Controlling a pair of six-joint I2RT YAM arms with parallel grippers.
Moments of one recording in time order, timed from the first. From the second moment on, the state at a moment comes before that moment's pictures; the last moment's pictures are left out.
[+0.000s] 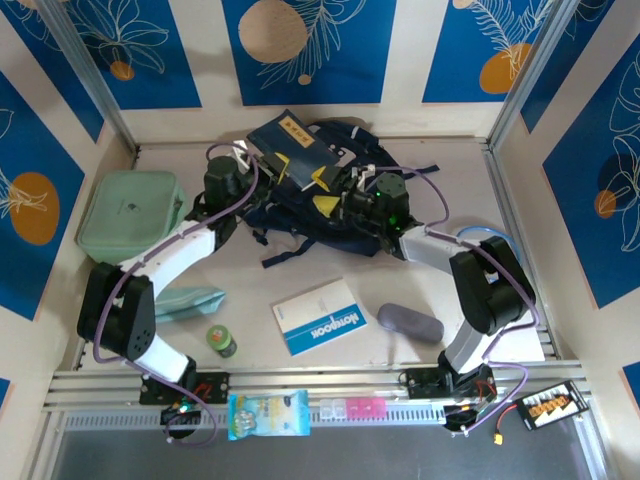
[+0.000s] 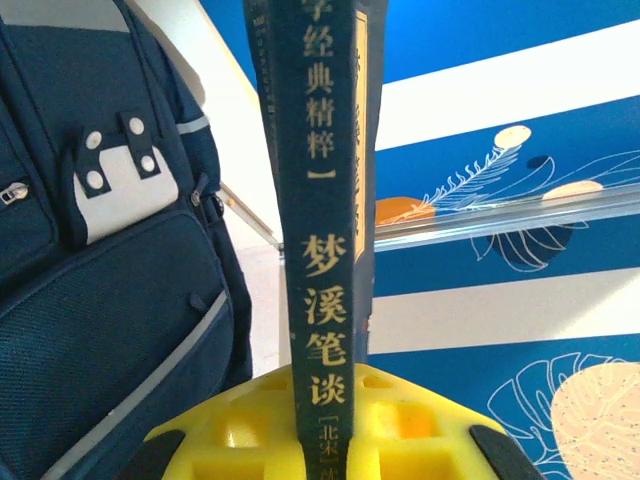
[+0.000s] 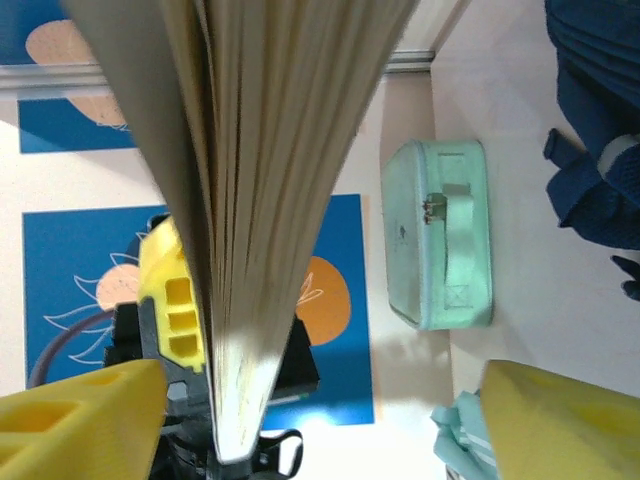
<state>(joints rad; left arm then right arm) -0.40 1.54 1.05 0.37 0.28 -1.30 0.46 1.69 0.94 0.71 -0.59 1.58</state>
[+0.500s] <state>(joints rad) -0.41 1.54 1.02 0.40 0.26 -1.37 0.49 1.79 1.06 0.81 -0.49 1.61</state>
